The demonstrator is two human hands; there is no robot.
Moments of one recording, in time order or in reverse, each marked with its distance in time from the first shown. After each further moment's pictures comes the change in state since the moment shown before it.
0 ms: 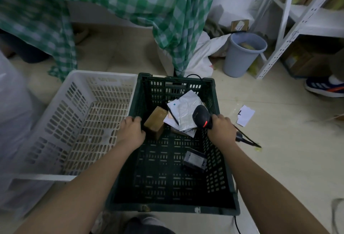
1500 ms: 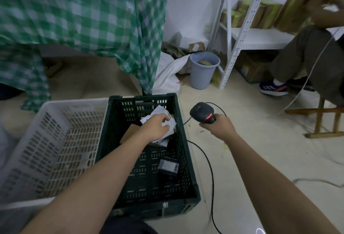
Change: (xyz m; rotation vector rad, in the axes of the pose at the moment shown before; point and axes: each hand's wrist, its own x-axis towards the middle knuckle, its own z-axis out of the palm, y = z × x) left_hand -0.050 0.174 -0.054 -0.343 -0.183 0.471; right_hand -0.057 0.104 -0.116 0.655 -0.007 0.258
